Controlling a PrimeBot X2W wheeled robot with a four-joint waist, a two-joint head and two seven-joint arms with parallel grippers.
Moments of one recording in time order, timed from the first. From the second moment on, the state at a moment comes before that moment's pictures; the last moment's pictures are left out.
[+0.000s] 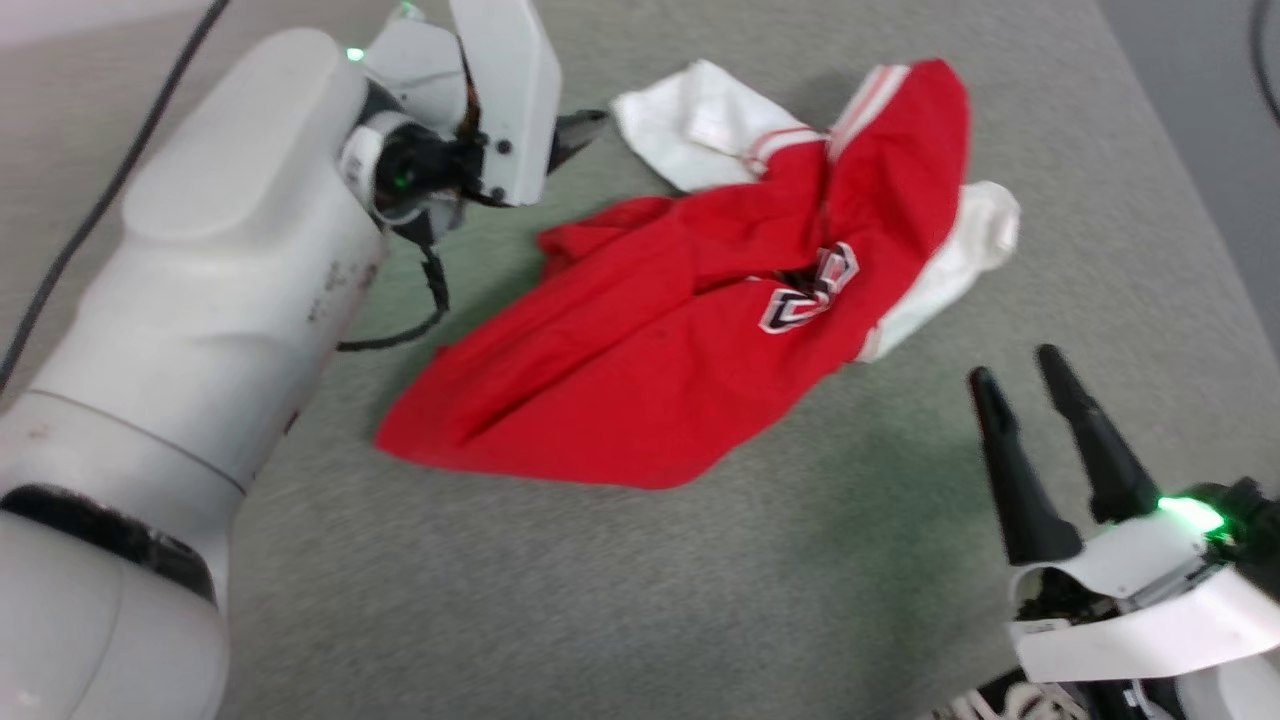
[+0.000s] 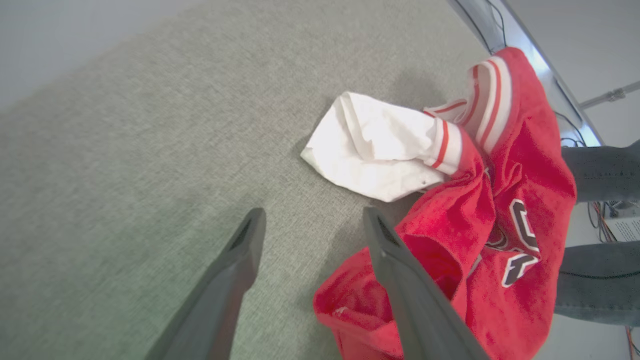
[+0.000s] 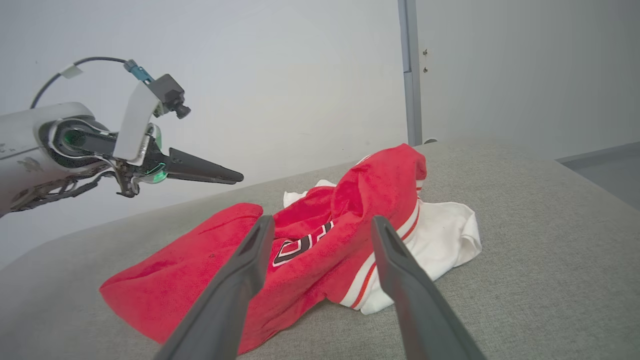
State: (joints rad) left arm -1.38 0.29 -0.90 0.86 -1.08 -0.13 0.65; right arm -0.14 -0.32 0.28 -0.15 0.67 0.13 -0.26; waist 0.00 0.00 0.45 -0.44
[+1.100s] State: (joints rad) left arm -1.51 0.23 -0.93 1.02 -1.22 -0.13 0.67; right arm -0.19 -0.29 0.30 -0.15 0.62 0.13 -0.26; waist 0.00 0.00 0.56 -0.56
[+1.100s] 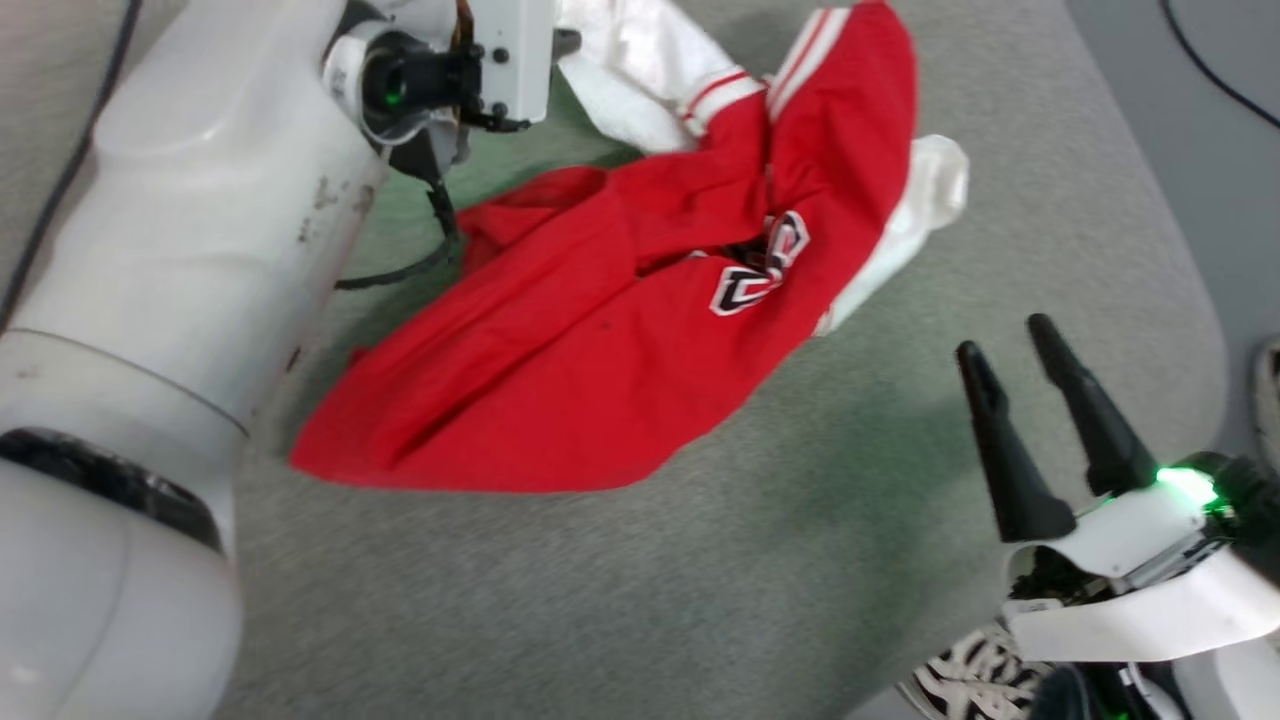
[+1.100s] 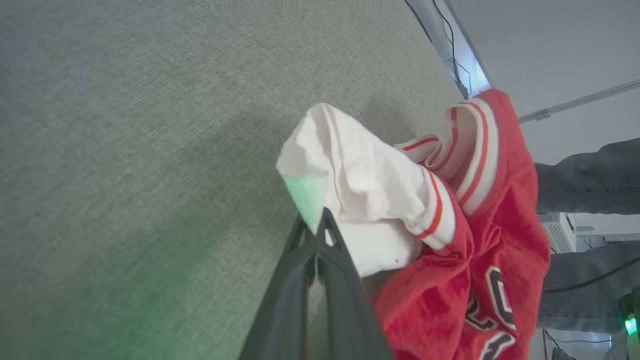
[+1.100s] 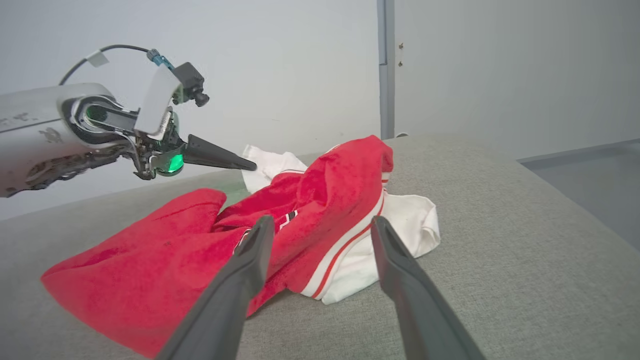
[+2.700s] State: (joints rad) left arm -1.01 0.70 -0.93 0.94 -1.24 -0.12 0.16; right arm -0.08 -0.41 0.26 -0.27 0.59 0.13 -0.10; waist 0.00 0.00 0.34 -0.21
